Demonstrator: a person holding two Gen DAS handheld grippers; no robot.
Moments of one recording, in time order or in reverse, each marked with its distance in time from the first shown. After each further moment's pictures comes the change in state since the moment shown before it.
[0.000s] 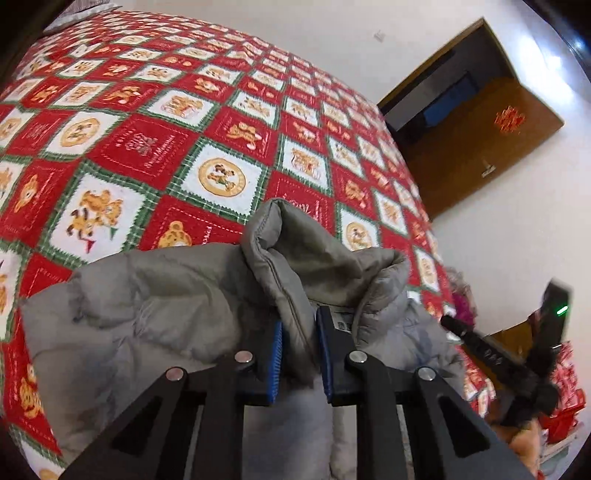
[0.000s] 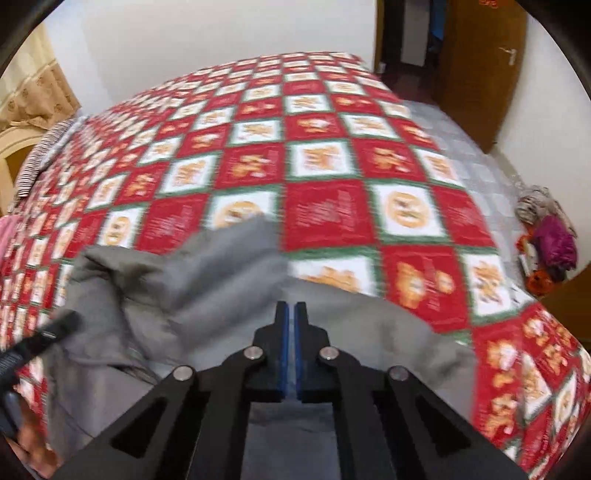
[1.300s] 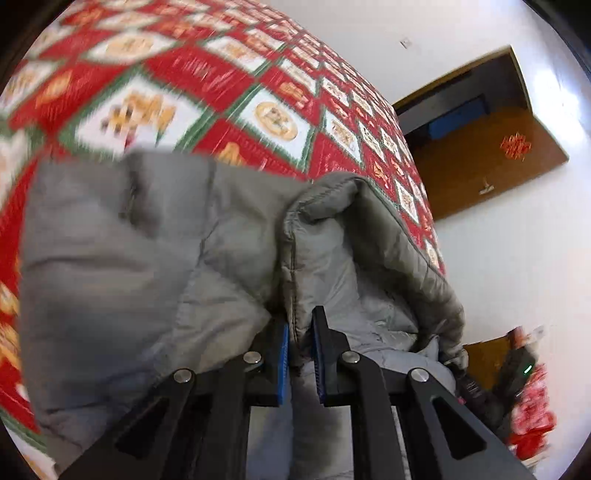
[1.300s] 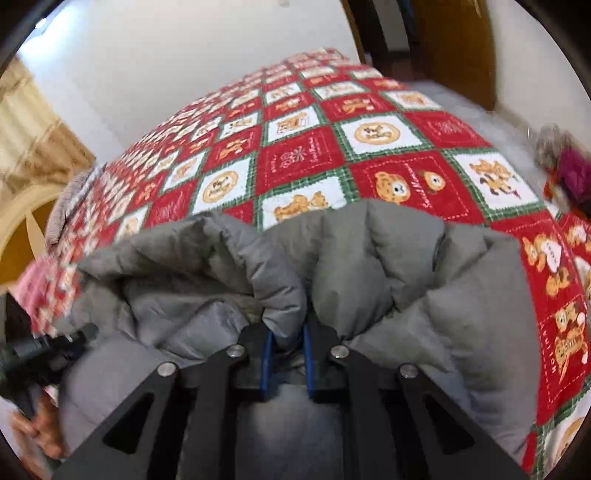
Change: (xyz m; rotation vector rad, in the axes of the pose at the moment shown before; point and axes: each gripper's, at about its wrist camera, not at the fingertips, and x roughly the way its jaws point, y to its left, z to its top) left arm 0.008 0.059 -0.047 -0.153 0.050 -0.098; right arm 0.025 -0.034 -0.064 0.134 -0.116 0.186
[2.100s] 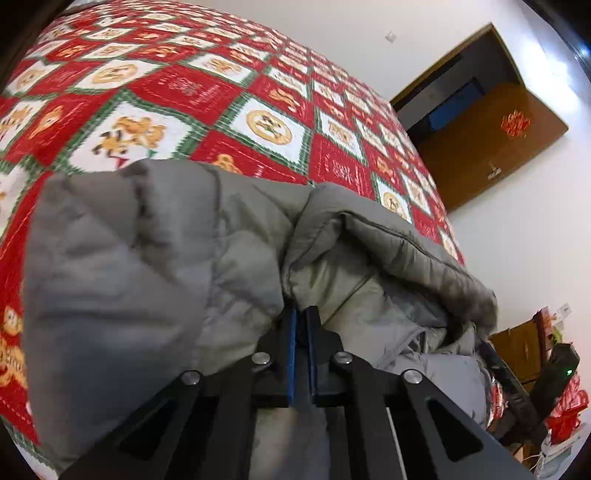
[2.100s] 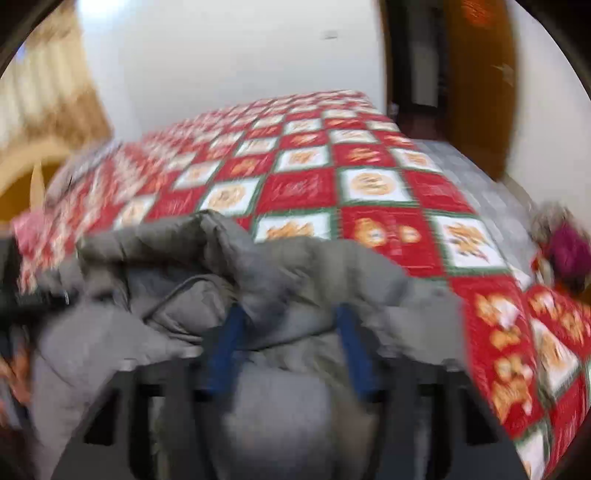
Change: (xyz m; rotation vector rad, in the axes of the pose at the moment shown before) left arm 0.006 -0.008 -0.004 0.127 -0.051 0.099; right arm -0.045 -0.013 0.003 -0.137 -0.135 -0.066
